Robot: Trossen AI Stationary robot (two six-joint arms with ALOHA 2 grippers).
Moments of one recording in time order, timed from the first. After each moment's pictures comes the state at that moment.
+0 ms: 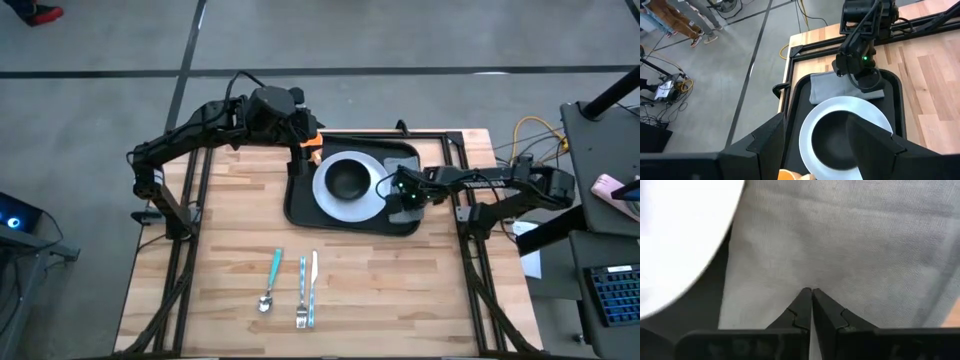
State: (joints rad) left arm 0.19 1.66 2.15 -1.01 -0.18 0.37; right arm -0.38 1.33 0.57 -0.58 0.01 0.98
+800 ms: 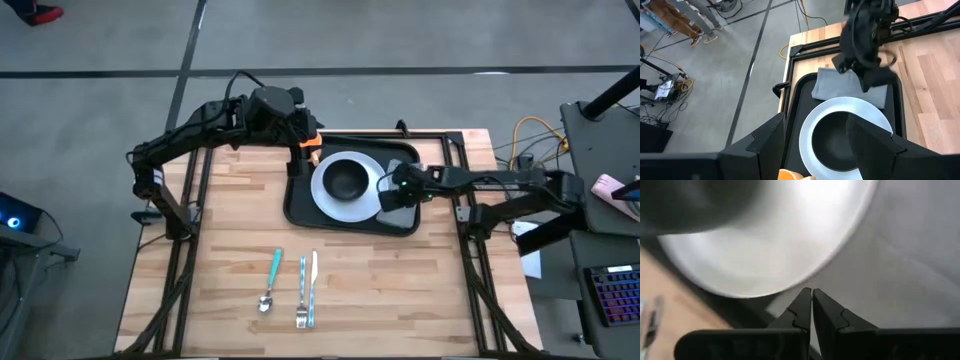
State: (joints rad) left arm 0.19 1.66 2.15 -1.02 -0.18 0.37; right arm -0.30 1.20 0.62 -0.49 -0.02 0.96
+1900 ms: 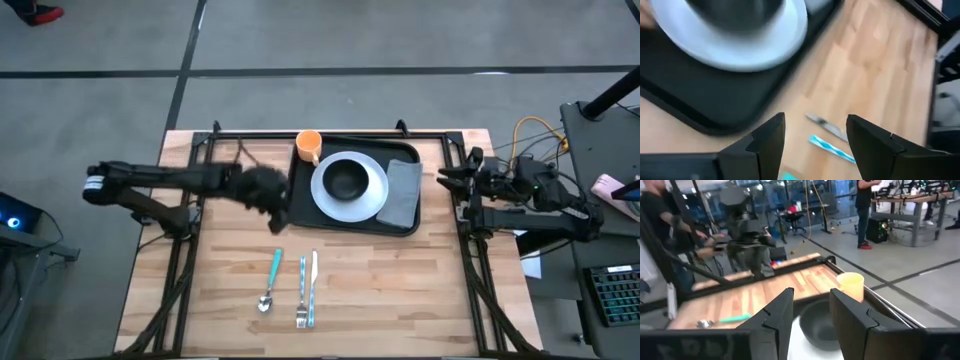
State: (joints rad) left arm 0.02 1.25 1.11 -0.66 0.01 -0.55; right arm -0.12 0.18 0.63 -0.52 0.14 0.20
